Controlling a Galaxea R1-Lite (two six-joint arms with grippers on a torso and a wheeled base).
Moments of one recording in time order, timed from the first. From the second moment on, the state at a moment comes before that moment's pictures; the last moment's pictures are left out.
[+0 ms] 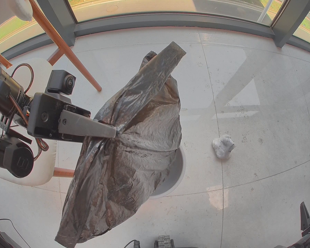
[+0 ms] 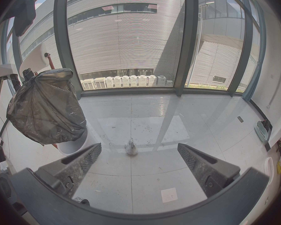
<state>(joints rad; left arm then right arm) -0.32 1.69 -0.82 -1.50 -1.55 -1.32 0.00 0.02 -0.02 0.00 -0.03 0.01</state>
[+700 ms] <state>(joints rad) -0.32 1.82 -0.73 -1.55 -1.39 -1.27 0.00 0.02 -0.02 0.00 -0.03 0.01</state>
